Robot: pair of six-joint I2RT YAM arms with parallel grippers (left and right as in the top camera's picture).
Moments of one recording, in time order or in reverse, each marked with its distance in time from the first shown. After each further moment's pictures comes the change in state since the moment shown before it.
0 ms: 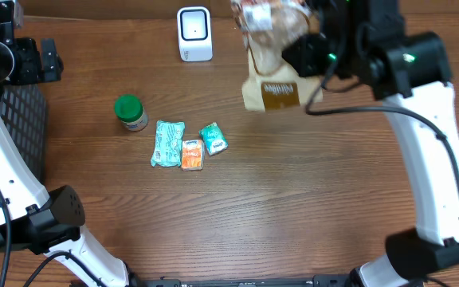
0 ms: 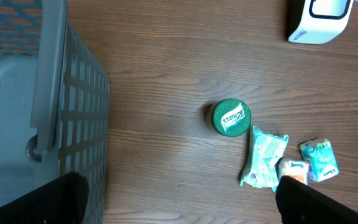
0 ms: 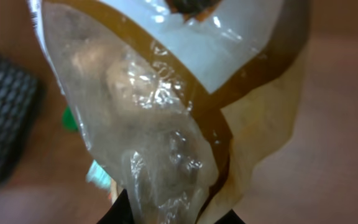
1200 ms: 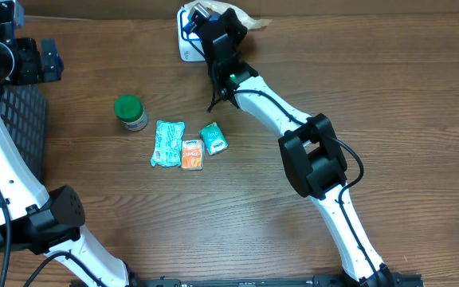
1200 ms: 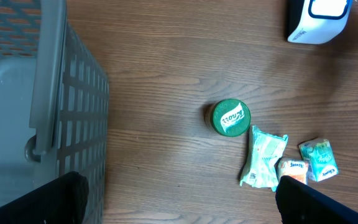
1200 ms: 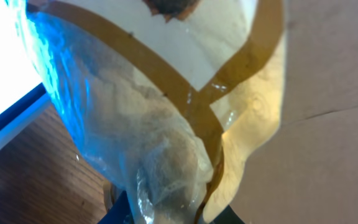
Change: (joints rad) left arm 0.000 0.000 0.000 0.000 0.002 0.000; right arm 0.246 0.829 0.053 1.278 0.896 -1.048
